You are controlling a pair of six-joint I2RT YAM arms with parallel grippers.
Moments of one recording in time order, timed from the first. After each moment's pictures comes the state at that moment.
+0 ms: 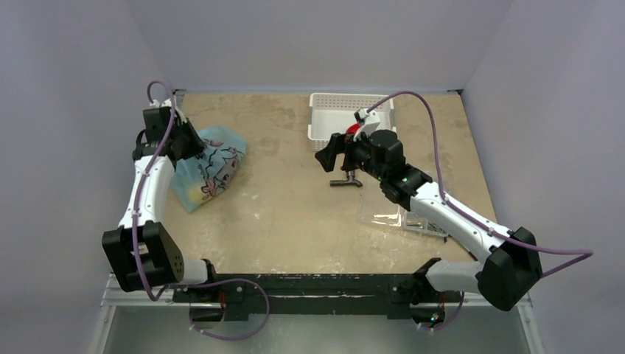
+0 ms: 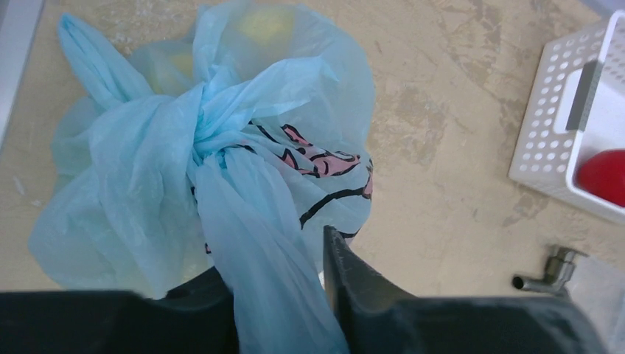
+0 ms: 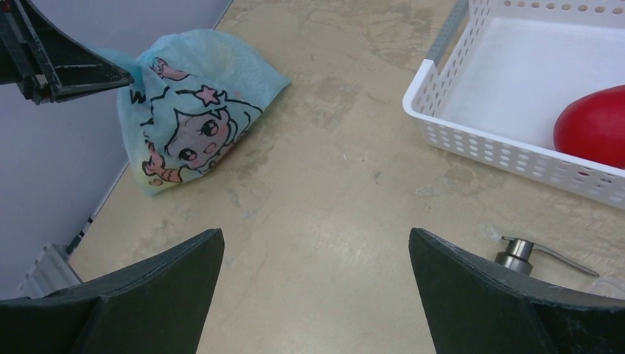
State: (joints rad) left arm 0.22 1.37 1.14 -0.50 0.20 -0.30; right arm 0.63 1.25 0.95 0.02 -0.04 0.44
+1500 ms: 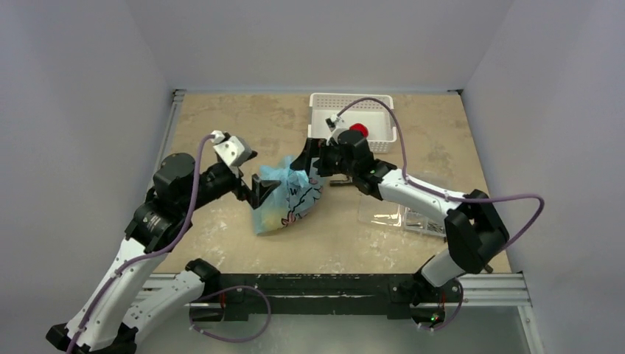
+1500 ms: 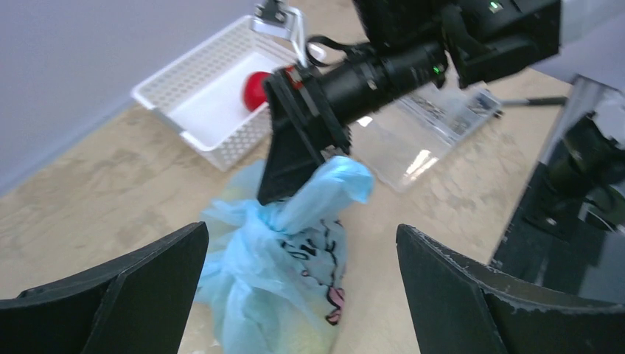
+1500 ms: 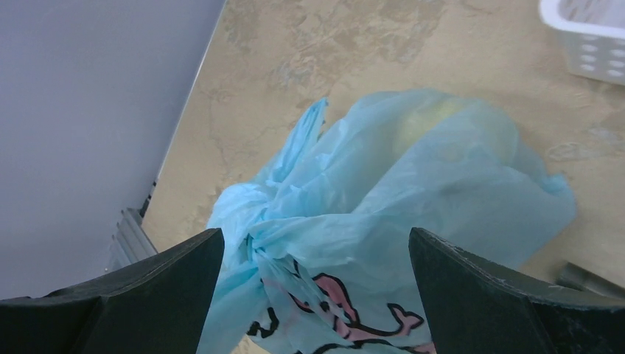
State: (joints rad) left arm -0.55 0.77 1.05 -0.49 0.39 0.08; right arm 0.68 1.50 1.00 0.10 -0.18 0.62
